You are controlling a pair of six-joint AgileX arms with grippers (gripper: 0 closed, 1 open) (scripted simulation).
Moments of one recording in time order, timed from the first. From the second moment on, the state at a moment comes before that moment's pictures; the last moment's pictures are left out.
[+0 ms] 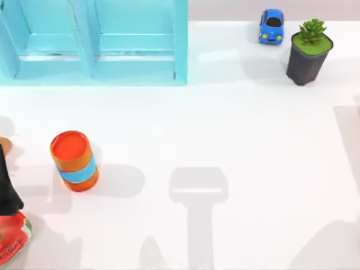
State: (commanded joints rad) left arm 0.00 0.00 0.00 0.00 0.00 0.00; right arm -0.58 1.74 1.23 -1.06 0.01 -0.55
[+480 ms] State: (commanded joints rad) left arm 0.00 0.00 0.00 0.00 0.00 0.00; right arm -0.58 1.67 1.46 -1.36 0.01 -0.55
